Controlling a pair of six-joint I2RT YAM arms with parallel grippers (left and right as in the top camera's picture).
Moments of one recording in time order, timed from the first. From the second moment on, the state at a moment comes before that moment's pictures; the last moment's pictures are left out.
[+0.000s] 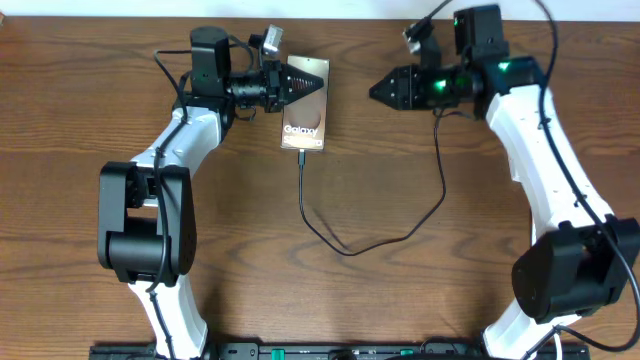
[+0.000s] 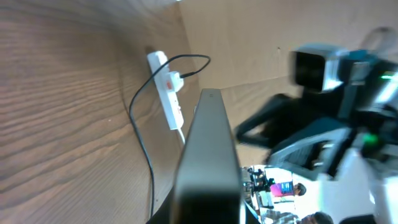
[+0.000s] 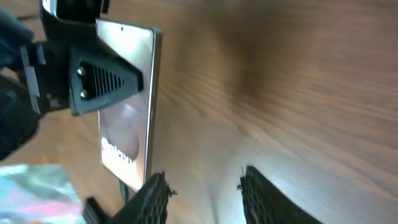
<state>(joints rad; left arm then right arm) -0.10 2.03 1.37 0.20 1.28 -0.83 0.17 1.85 1.72 -0.86 -0.68 0.17</state>
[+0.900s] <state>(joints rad) -0.12 2.03 1.35 -0.40 0.80 -0.37 -0.15 1.76 1.81 -1.19 -0.43 0.05</state>
